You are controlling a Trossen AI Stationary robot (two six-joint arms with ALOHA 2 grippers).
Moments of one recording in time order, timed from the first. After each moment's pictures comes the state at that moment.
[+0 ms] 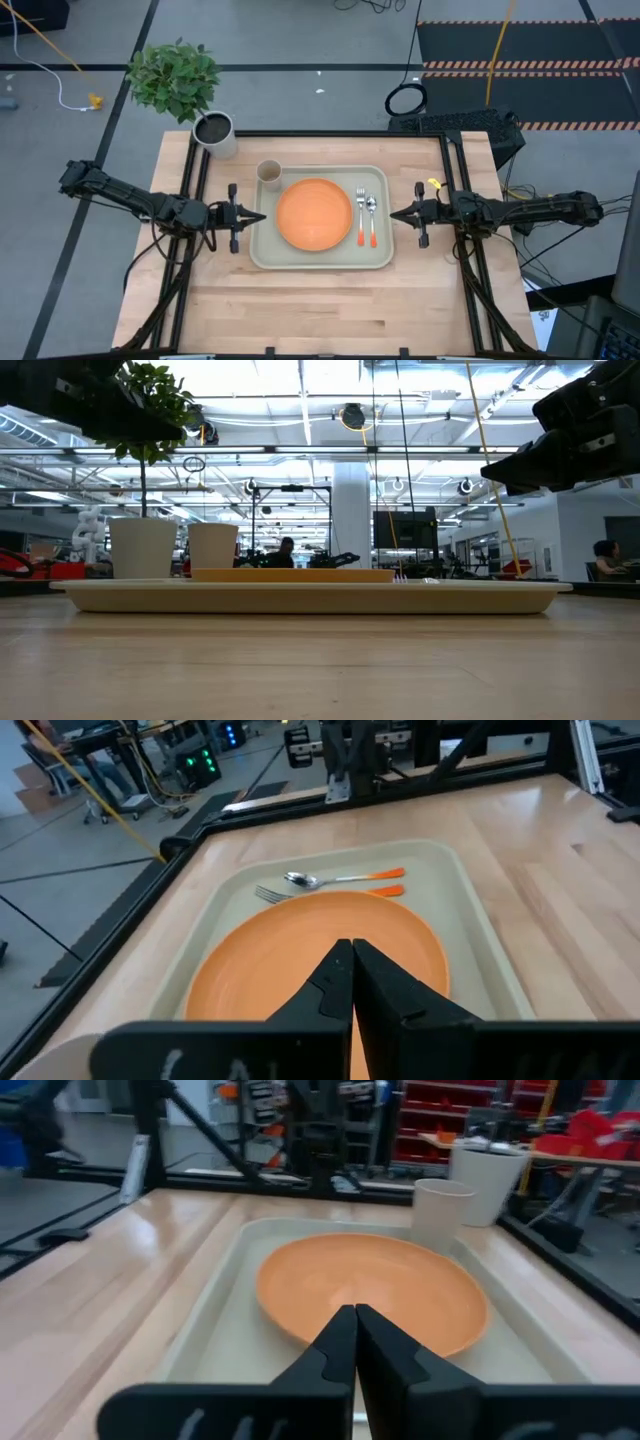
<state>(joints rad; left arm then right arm) -0.31 0.66 0.32 0.07 -0.41 0.10 -0.01 0.41 0.02 0.29 -0.01 -0.07</state>
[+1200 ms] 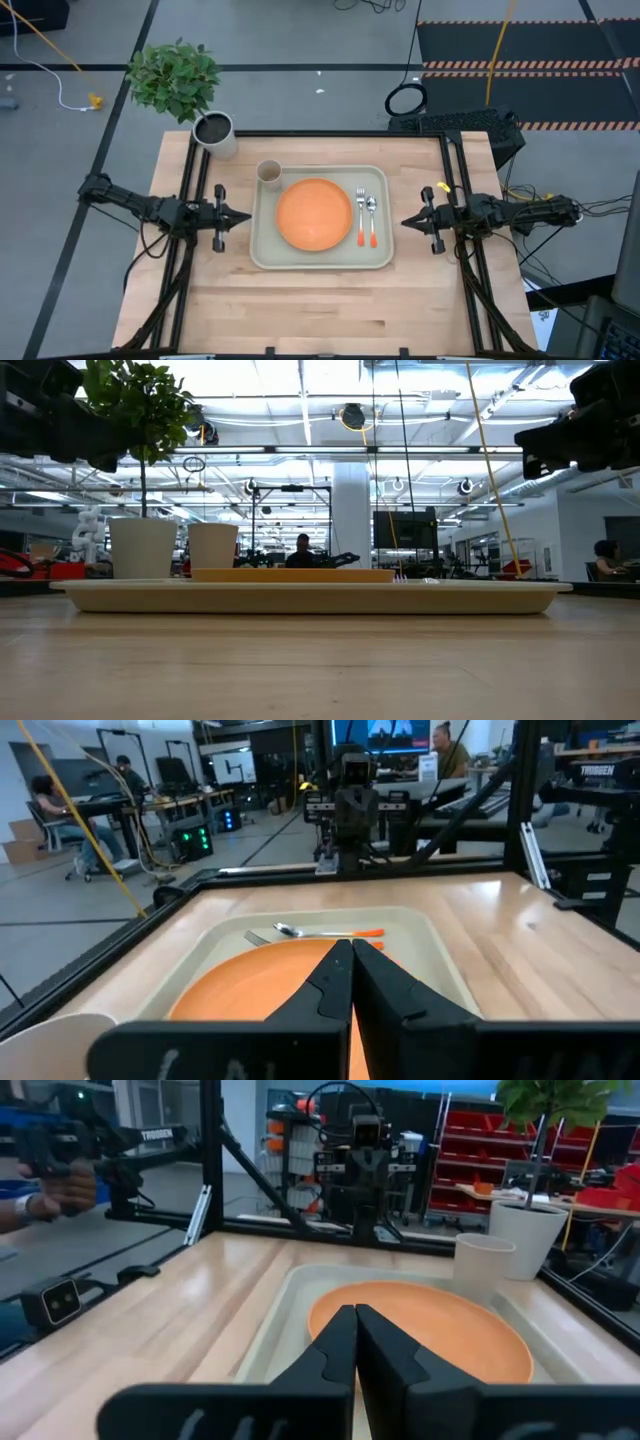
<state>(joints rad) -0.34 0.15 0.03 0.12 -0.39 0.09 0.11 0.02 0.02 -0.02 0.00 -0.08</state>
